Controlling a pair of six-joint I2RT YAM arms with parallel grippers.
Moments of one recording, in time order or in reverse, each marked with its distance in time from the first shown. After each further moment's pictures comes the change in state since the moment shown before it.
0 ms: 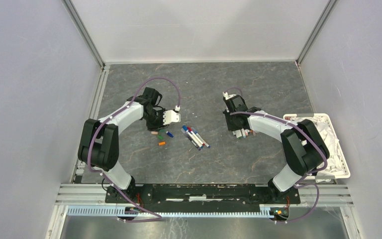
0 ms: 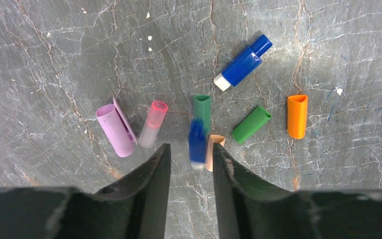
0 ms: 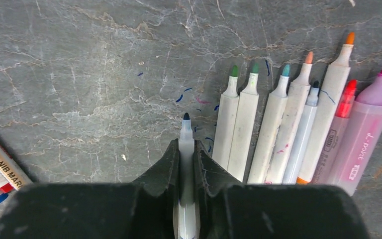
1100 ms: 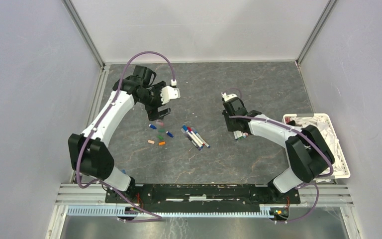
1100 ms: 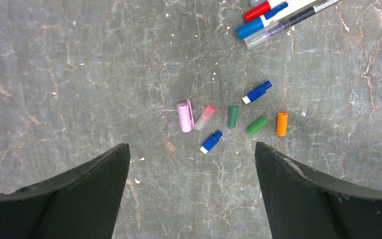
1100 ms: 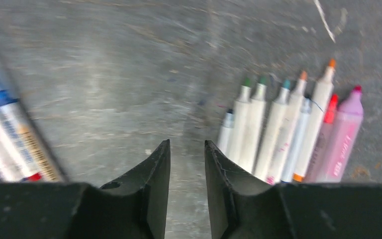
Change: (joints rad) left arm 0.000 -0.123 0.353 -0.257 0.122 -0.171; right arm 0.075 -0.064 -0.024 0.027 0.105 -0.019
